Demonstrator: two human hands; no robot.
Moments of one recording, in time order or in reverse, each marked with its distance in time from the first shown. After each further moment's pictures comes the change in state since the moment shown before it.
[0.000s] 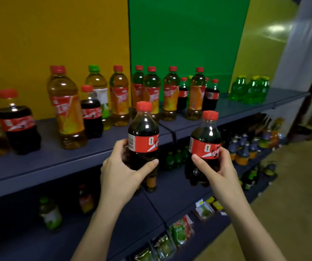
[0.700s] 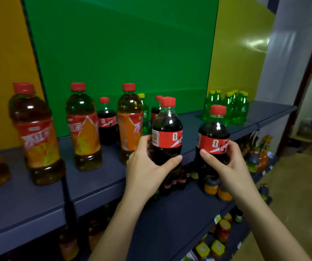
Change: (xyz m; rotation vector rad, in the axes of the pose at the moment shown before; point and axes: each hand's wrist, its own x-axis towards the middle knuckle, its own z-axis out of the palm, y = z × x) left_hand 0.185 0.036 0.335 -0.053 -0.103 0.092; right_hand 0.298 0.102 -0.186 -0.044 0.106 -0.127
